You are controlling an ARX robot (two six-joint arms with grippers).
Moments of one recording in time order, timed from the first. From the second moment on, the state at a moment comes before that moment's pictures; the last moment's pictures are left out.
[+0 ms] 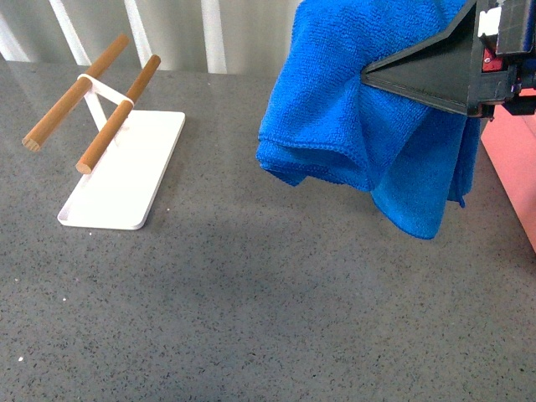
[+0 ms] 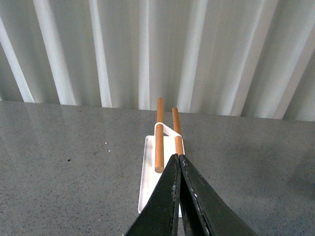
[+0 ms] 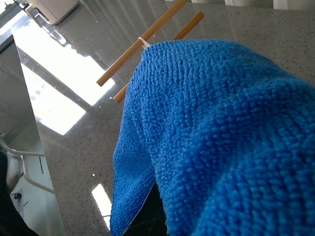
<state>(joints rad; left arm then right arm) 0.00 0.30 0.02 0.30 0.00 -0.01 0.17 1.66 0.76 0.41 -0.80 0.11</state>
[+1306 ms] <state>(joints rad) 0.00 0.00 0.02 0.00 0.00 -0.01 0.14 1.86 0.91 -0.05 -0.42 -0.19</state>
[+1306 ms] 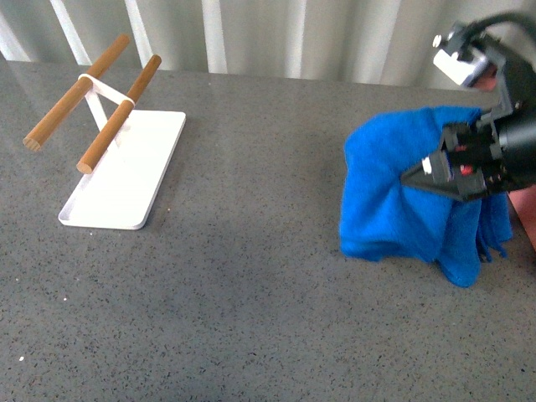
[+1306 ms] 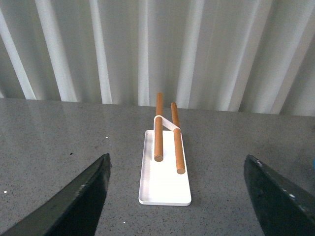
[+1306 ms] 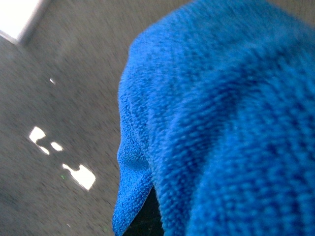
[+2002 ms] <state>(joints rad) 0.00 0.00 0.02 0.00 0.00 -0.01 0.09 2.21 1.22 -0.31 0.03 -0.61</state>
